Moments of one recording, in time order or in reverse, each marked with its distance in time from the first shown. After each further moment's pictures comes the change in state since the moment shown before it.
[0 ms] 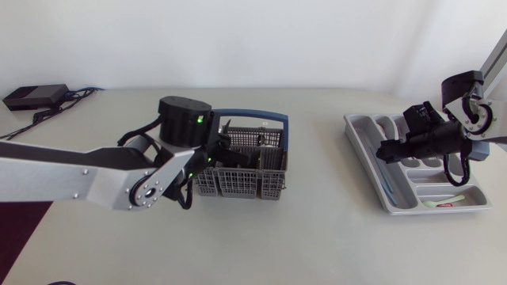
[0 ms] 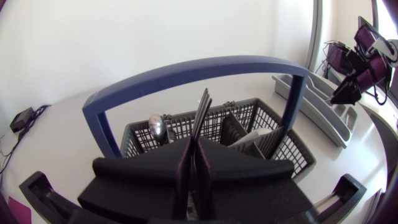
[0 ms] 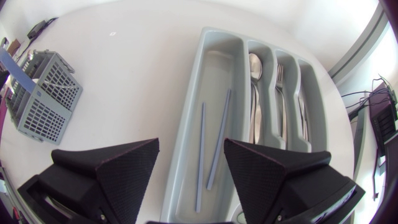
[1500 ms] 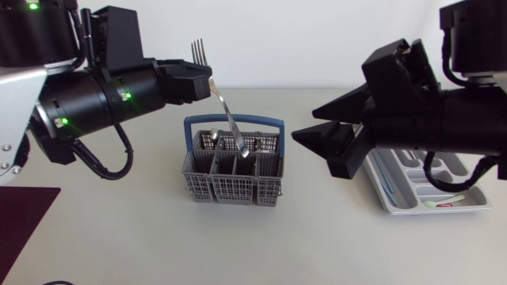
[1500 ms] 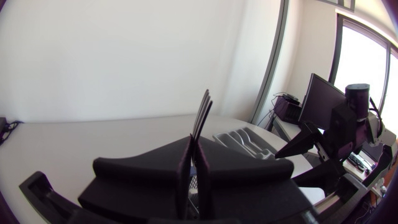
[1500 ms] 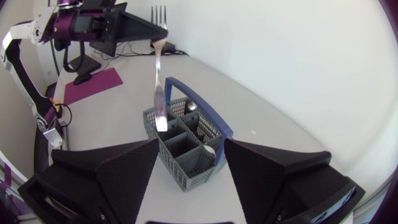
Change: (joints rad) left arm 0.093 -0.455 0.116 -0.300 0.377 -0.121; right arm 0.749 -0.536 -0.008 -0.080 -0.064 0.089
